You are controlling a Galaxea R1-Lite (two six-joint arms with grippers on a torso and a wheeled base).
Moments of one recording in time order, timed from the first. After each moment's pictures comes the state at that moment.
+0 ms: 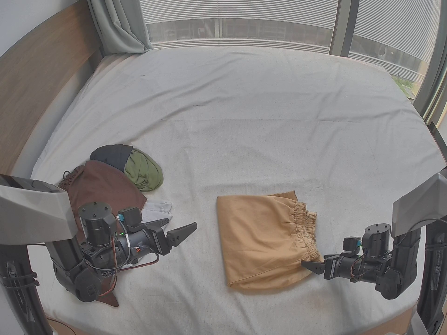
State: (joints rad) left arm -0.35 2.15 -0.36 -1.54 -0.35 -0.36; right arm 0.25 2.32 -0.16 -1.54 0.30 0.26
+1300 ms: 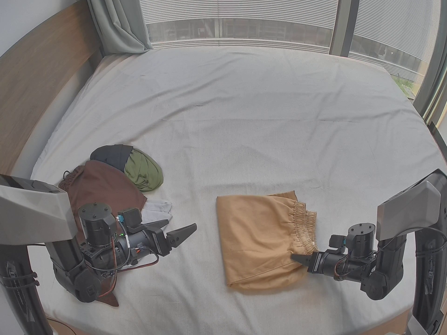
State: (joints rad) left arm -0.35 2.15 -0.35 -1.54 -0.35 -0.36; right arm 0.35 2.38 -0.28 -1.55 0.29 0.55
